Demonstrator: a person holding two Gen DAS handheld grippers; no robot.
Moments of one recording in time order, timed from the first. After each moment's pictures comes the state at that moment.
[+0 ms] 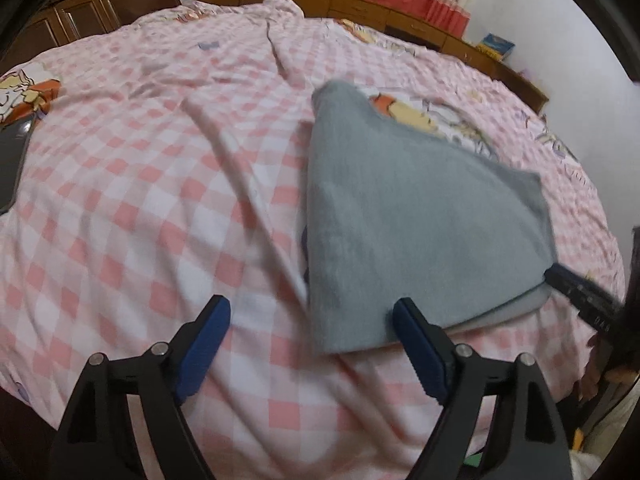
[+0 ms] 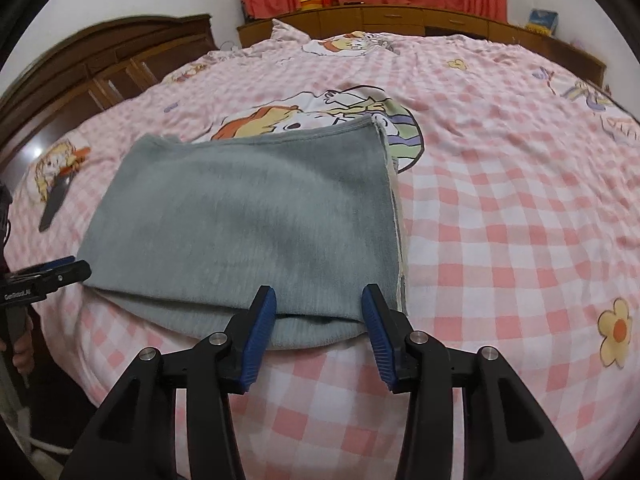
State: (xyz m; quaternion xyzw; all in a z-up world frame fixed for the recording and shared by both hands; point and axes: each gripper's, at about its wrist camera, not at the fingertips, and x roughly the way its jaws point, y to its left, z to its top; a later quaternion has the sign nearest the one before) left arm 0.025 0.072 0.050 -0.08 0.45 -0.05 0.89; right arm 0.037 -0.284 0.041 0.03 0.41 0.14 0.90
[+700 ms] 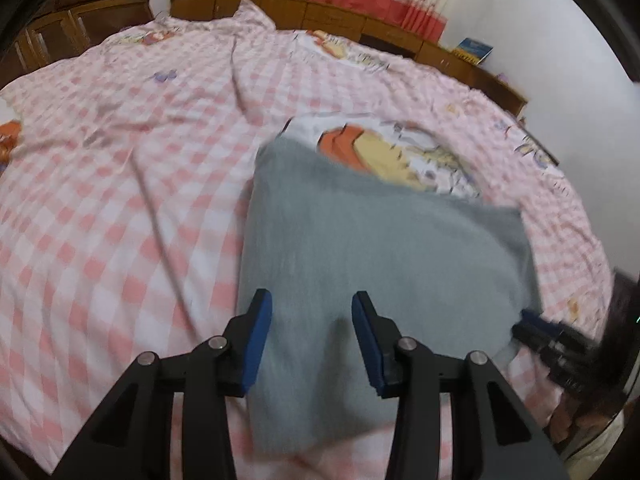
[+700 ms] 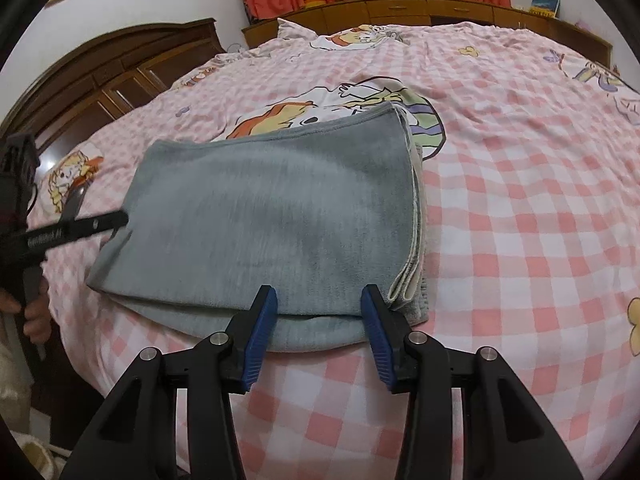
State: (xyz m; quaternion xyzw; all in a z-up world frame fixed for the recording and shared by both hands) left arm 0.081 0.049 0.072 -0.07 0.43 -0.10 0.90; right arm 0.040 -0.277 0.034 0.06 0.41 0.17 0.89
